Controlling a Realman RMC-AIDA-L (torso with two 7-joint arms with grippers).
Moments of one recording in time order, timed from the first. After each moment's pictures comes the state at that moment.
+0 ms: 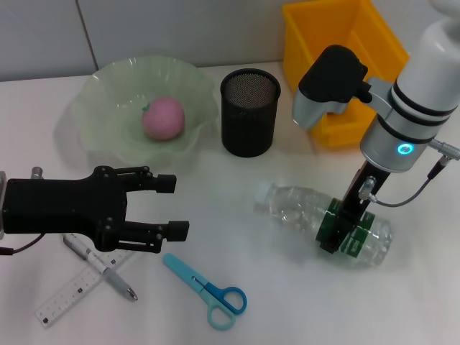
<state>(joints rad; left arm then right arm) -0.51 -2.01 0.99 0.80 1.81 1.75 -1.53 0.92 2.08 -1.26 -0.81 -2.74 -1.57 2.37</state>
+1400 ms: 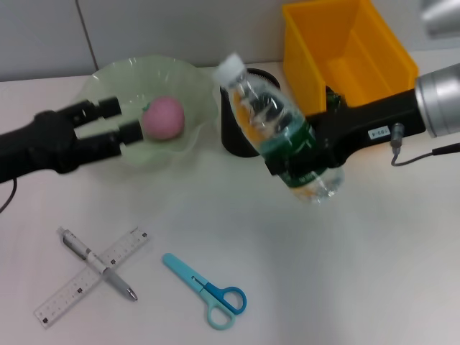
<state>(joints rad) -0.50 -2.06 0.63 0.73 1.81 1.73 -1.55 0.59 2.07 -0.94 -1.12 -2.08 -1.62 1.95</state>
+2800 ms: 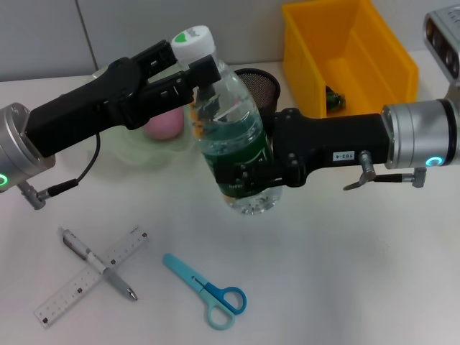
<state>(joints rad) -0.69 -2.08 0.64 0.38 1.59 1.80 -1.39 0.62 2.08 -0.94 -0.69 -1.72 -1.64 1.48</state>
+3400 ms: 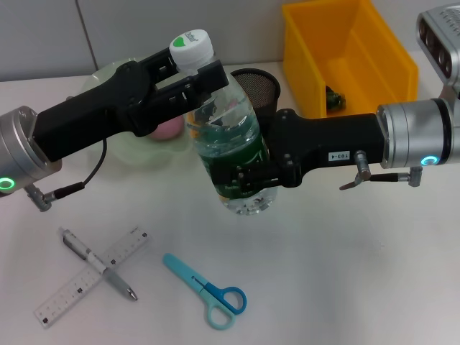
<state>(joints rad) -0.69 -2.08 0.68 0.36 1.58 1.80 -1.35 0.63 2.08 -0.95 -0.68 -1.72 -1.64 1.48</state>
